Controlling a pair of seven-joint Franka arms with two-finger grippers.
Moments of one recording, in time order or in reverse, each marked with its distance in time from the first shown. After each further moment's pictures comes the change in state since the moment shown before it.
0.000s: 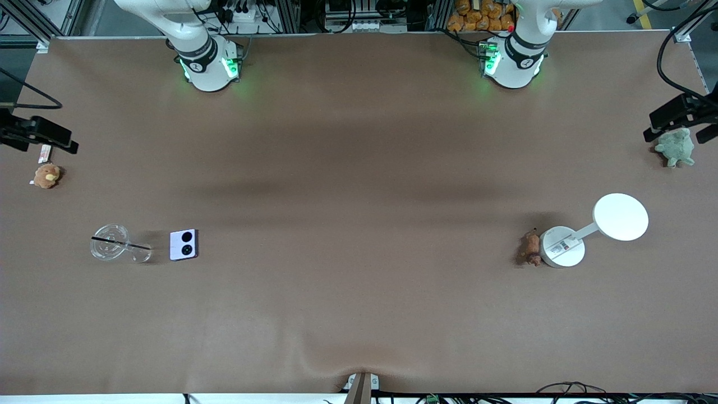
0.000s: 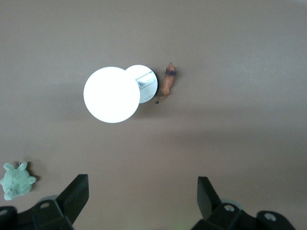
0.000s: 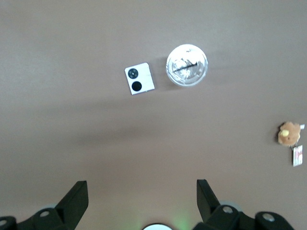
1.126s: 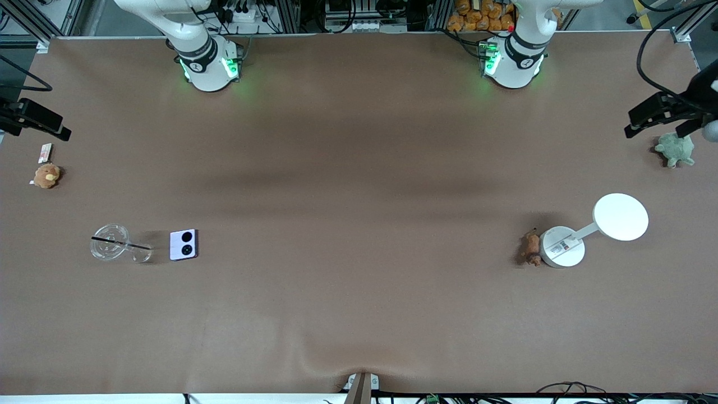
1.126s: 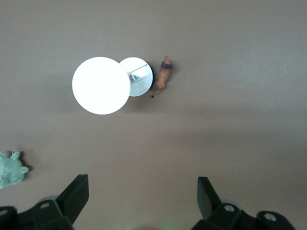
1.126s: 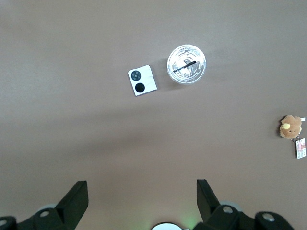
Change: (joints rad) left arm -0.034 -0.011 -0.041 -0.025 0.024 -0.001 -0.109; right arm 0.004 -0.051 0.013 -0.005 0.005 -0.005 0.051
